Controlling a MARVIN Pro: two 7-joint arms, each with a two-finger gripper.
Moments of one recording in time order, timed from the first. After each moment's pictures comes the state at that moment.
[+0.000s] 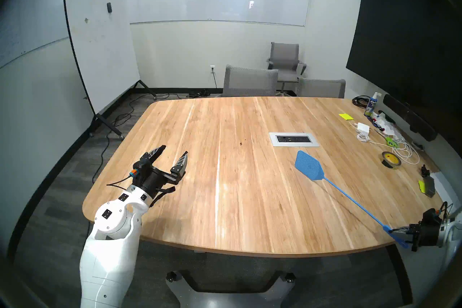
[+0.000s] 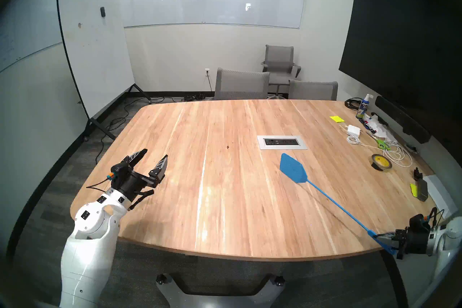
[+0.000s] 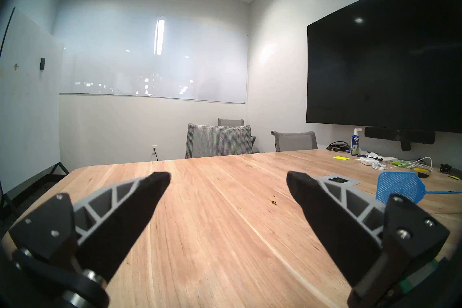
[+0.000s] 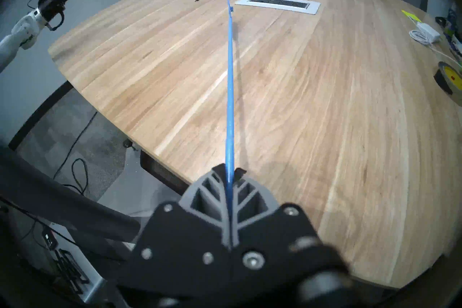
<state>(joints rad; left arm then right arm) 1.75 -1.40 -1.73 -1.73 -0.29 -0.13 -0.51 -2.11 -0.99 2.53 -1.50 0.08 0.24 1.48</state>
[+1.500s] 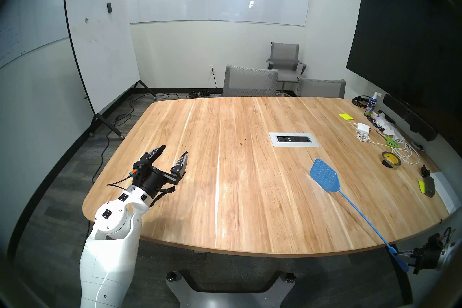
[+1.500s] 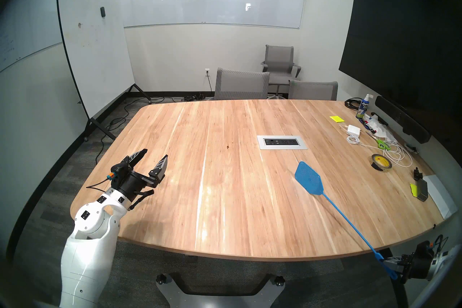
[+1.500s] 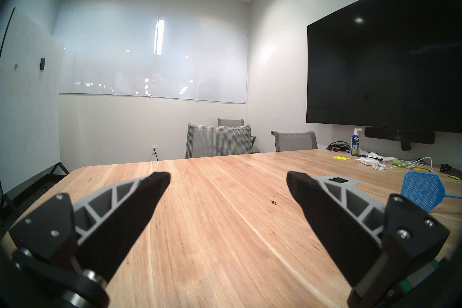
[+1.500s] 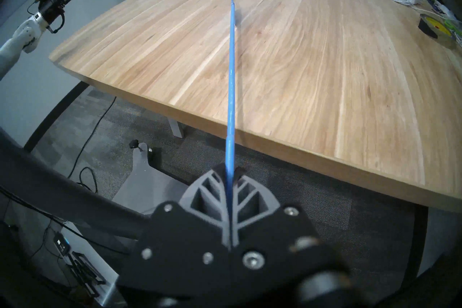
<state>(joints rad) 1.75 -1.40 -1.73 -1.73 -0.29 -0.13 -0.51 -2.24 -1.06 2.58 -1.42 0.16 0.14 1.48</state>
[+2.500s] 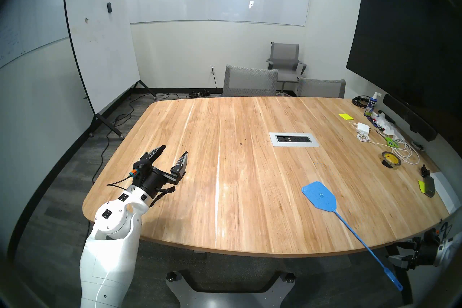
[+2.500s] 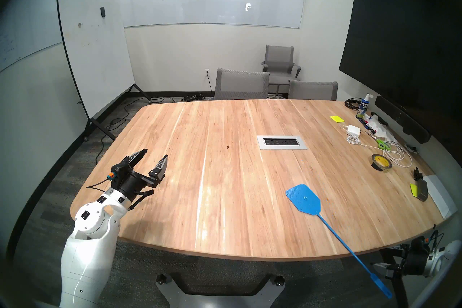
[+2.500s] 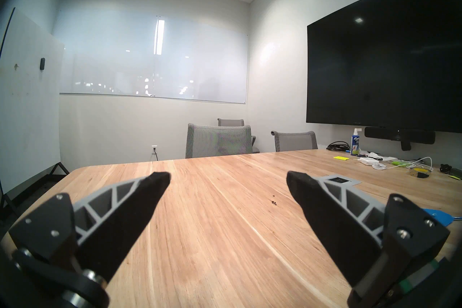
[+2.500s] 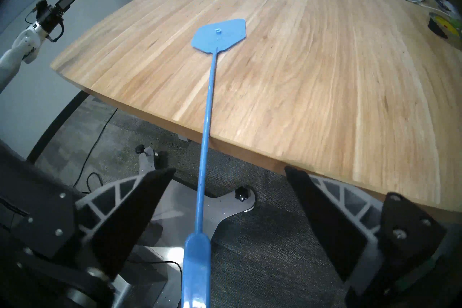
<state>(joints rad) 1.75 -1.40 -1.73 -1.73 -0.29 -0.13 -0.51 -2.22 -1.06 2.55 -1.49 0.16 0.24 1.46</state>
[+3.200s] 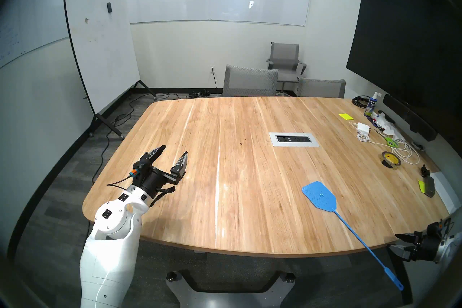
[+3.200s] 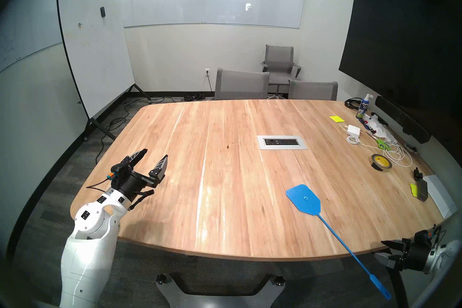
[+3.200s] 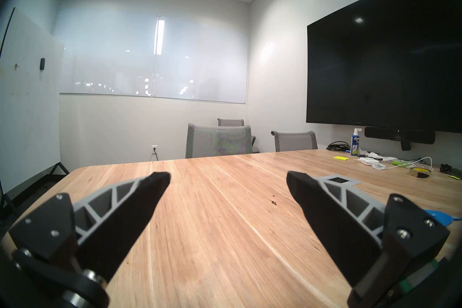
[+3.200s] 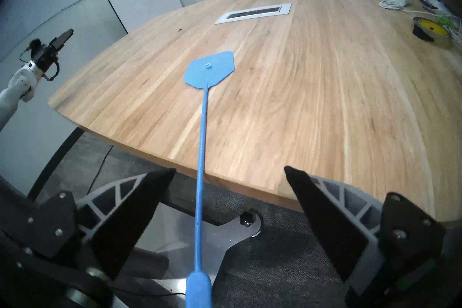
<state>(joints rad) 1.75 -1.40 -1.73 -1.73 -0.29 -0.13 -0.51 -2.15 -1.10 2.58 -1.49 0.23 0.35 1.46</state>
